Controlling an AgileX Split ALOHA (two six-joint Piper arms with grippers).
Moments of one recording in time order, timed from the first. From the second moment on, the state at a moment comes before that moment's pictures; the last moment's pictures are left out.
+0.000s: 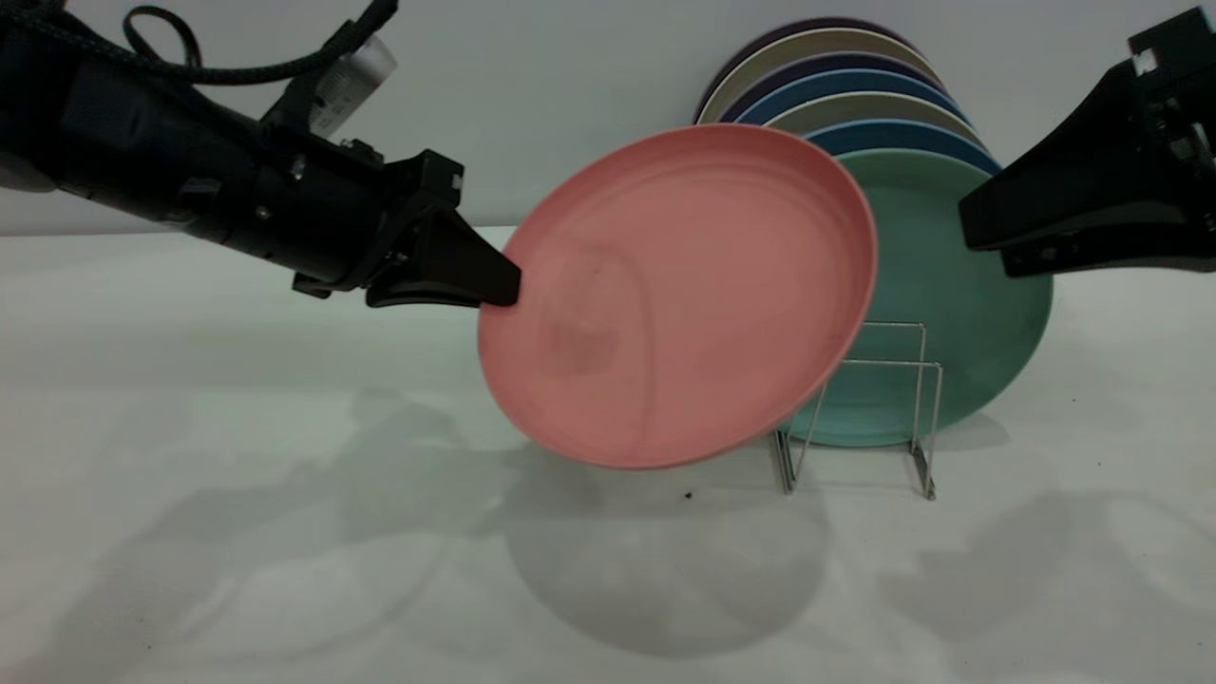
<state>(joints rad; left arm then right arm) -0.19 2.05 -1.05 -1.55 0.58 1.39 -0.03 1.59 -0.70 1.39 0.83 -1.33</state>
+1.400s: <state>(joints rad) -0.31 2.05 -1.05 -1.60 0.52 1.40 0.00 1.77 -0.70 1.48 0.83 -1.46</state>
